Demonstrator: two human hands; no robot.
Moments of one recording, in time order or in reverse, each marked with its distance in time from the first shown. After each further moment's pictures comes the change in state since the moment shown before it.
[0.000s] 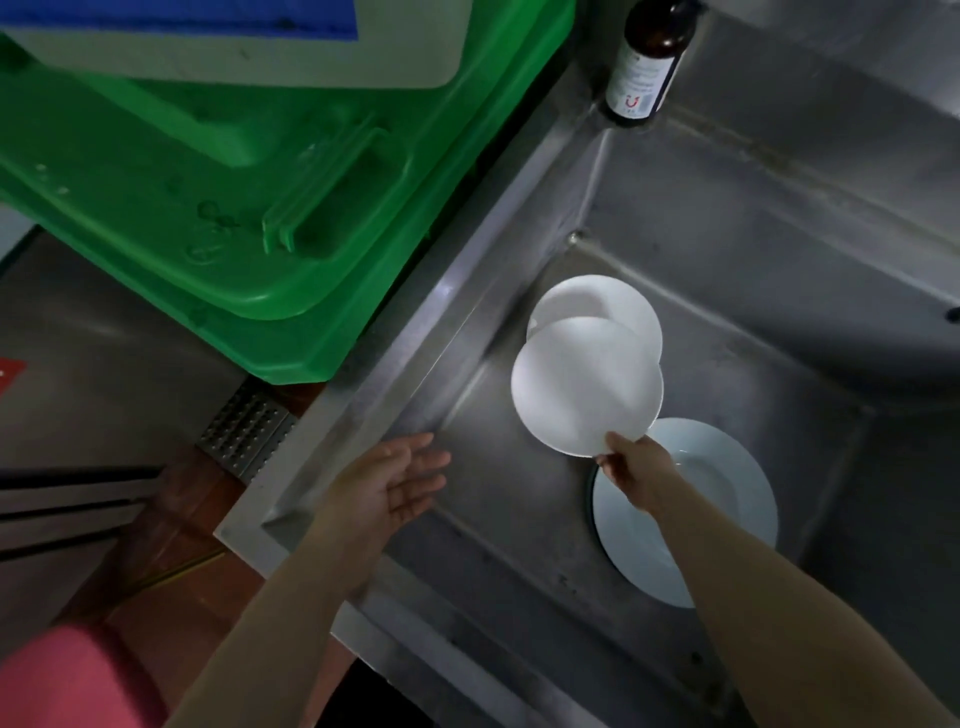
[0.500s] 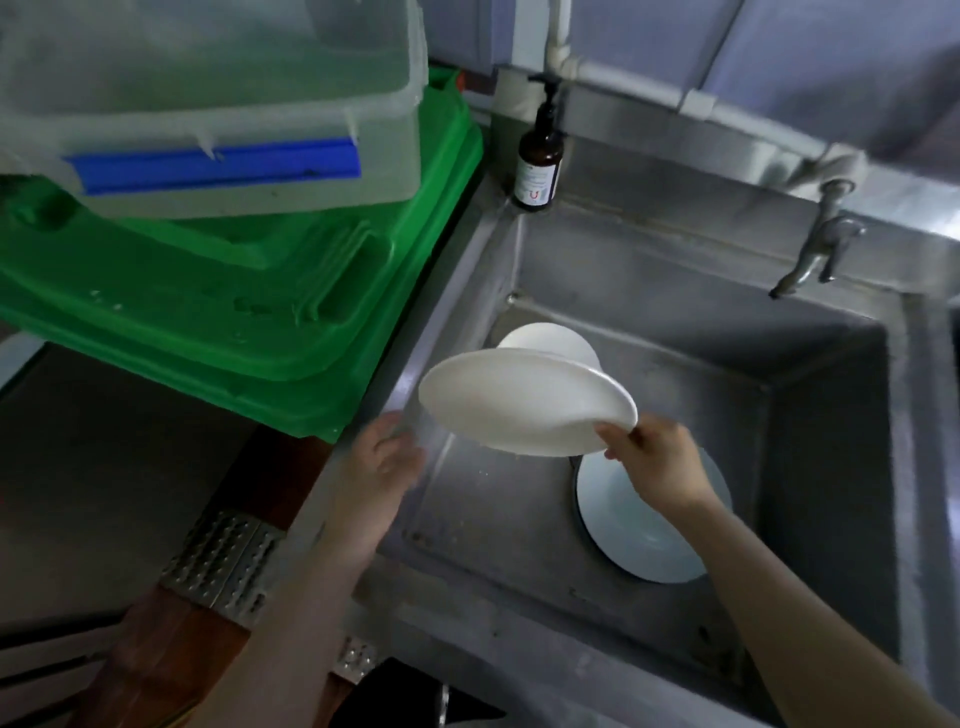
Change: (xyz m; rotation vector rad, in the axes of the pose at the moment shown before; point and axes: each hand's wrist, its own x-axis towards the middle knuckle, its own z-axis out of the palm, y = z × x) left_hand -0.013 0.035 -0.022 0.374 -0.091 0.439; right_hand -0.207 -0.030 0.008 -0.847 0.174 -0.936
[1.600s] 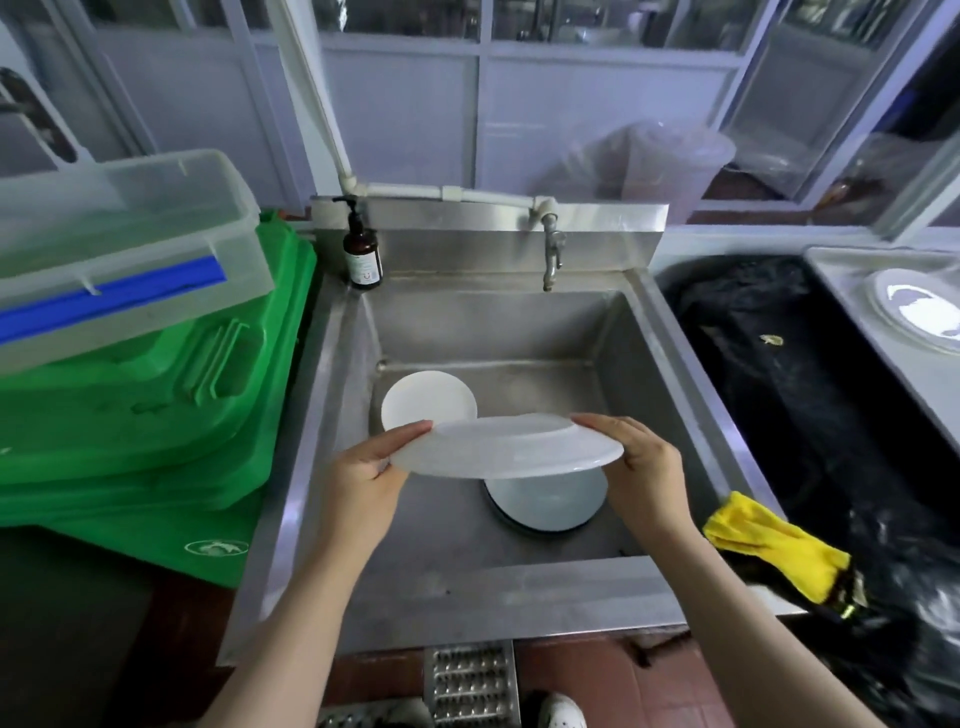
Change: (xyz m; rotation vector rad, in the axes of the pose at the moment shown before) left_hand -0.092 0.051 0.029 0.217 -0.285 0.687; right_hand -0.189 -0.020 -0.047 0.047 0.644 -0.149
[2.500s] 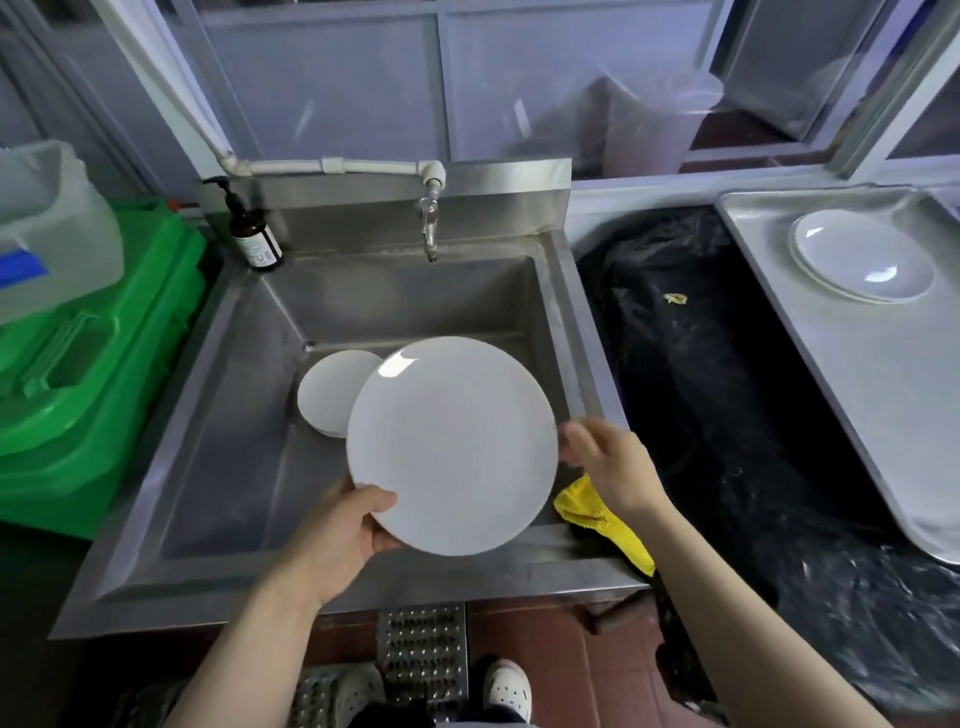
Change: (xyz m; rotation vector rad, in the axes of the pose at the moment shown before) left_hand -0.066 0.041 0.178 -0.527 -0.231 -0.663; right_hand 0.002 0.159 -0.135 0.200 -0.293 0.472
